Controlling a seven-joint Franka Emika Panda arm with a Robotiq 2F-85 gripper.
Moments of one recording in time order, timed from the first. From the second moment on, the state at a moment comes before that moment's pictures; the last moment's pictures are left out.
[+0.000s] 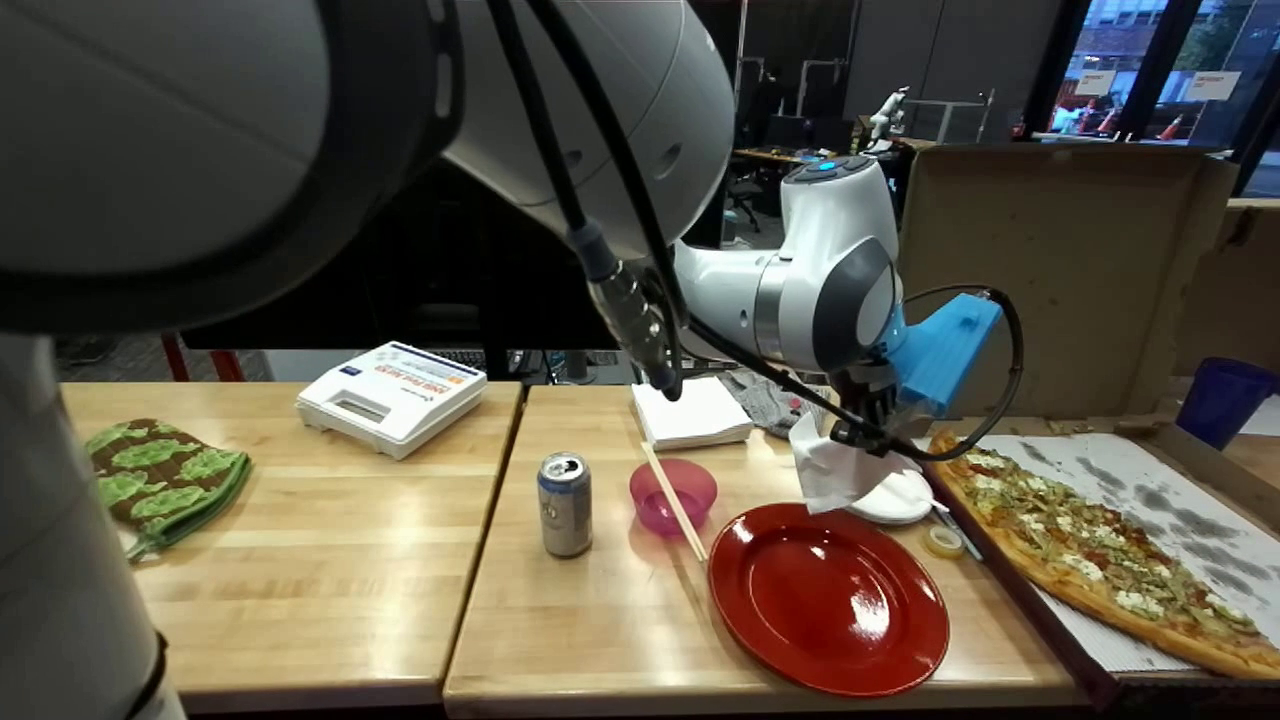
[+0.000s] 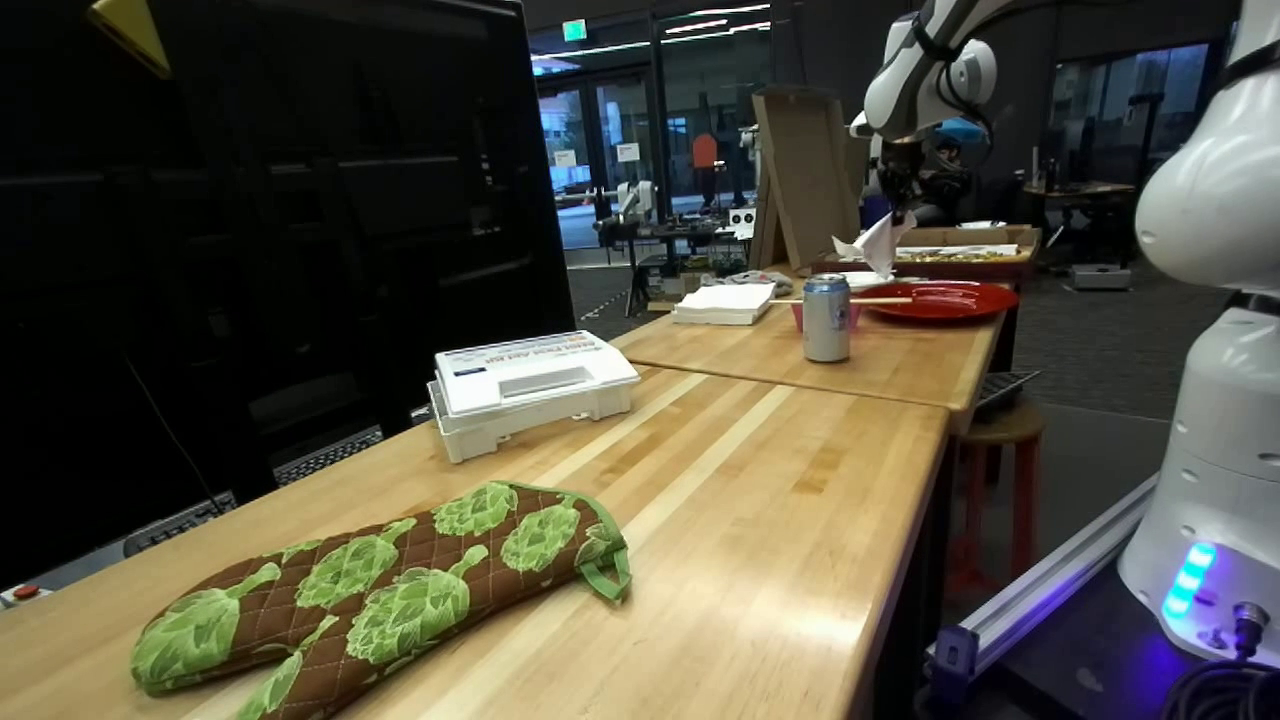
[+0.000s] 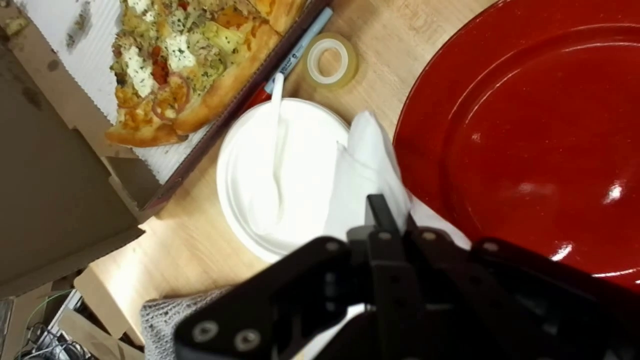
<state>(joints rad) -0.34 0.09 -0.18 -2.09 -0.27 2.61 -1.46</state>
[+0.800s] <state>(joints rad) -0.33 -0.04 -0.23 -2.27 -0.33 2.67 -1.44</state>
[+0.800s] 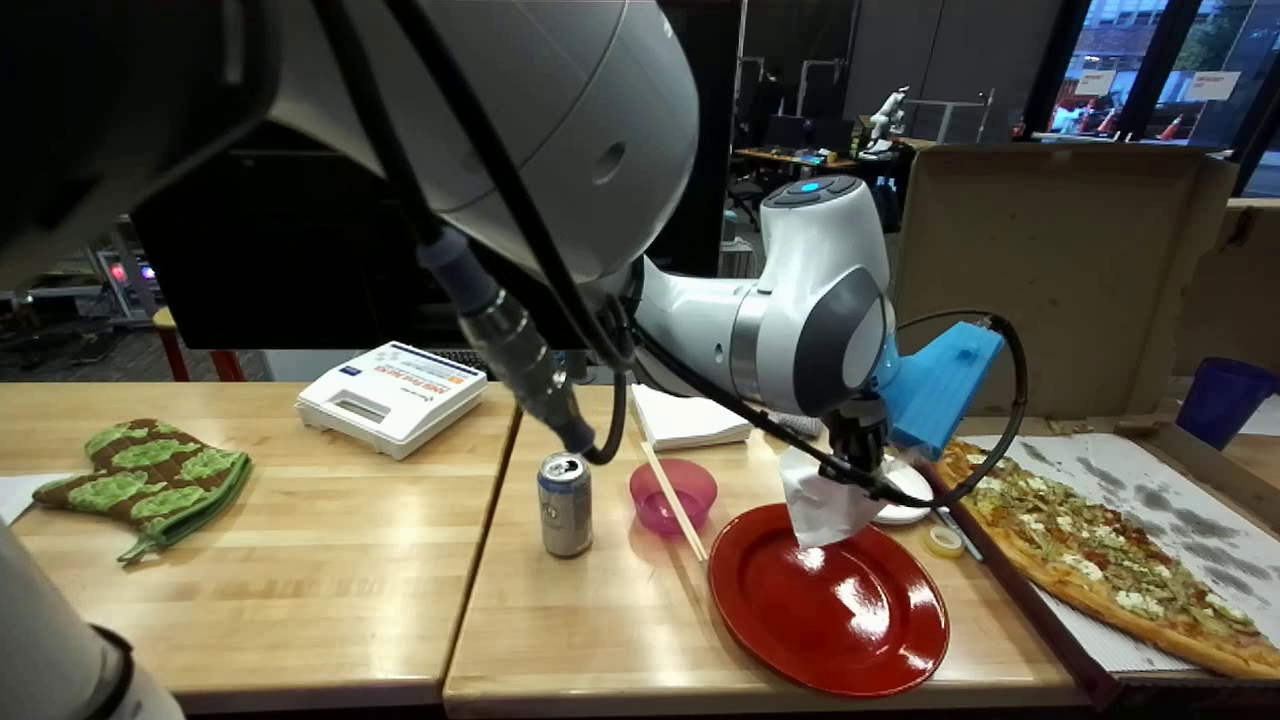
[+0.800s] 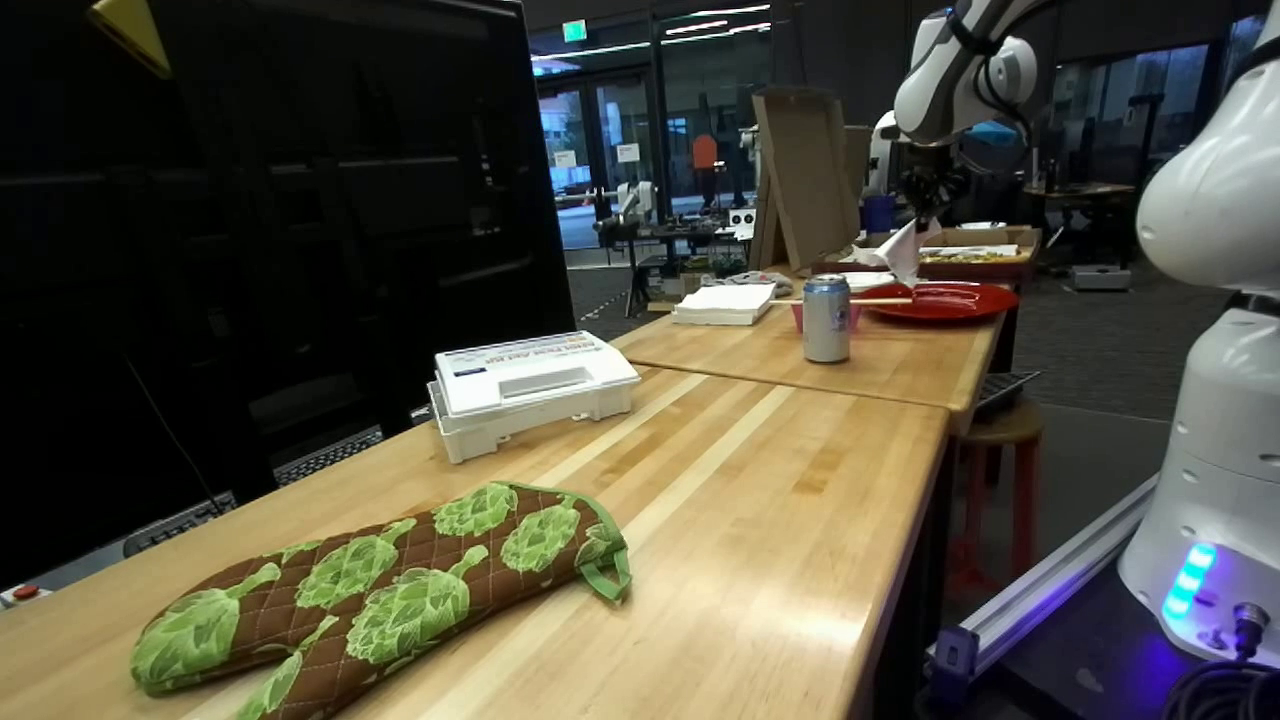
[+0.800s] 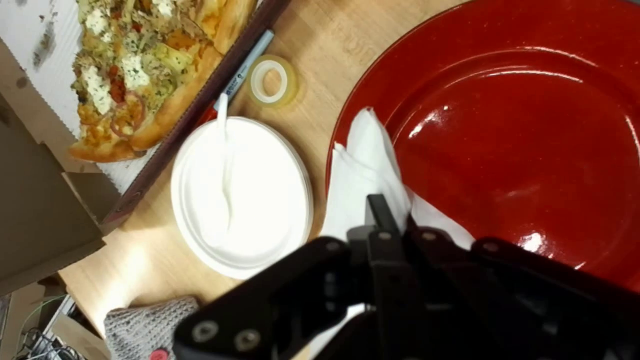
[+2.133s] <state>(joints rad) -0.36 -0.33 -0.28 -2.64 -0.70 2.82 -1.37</state>
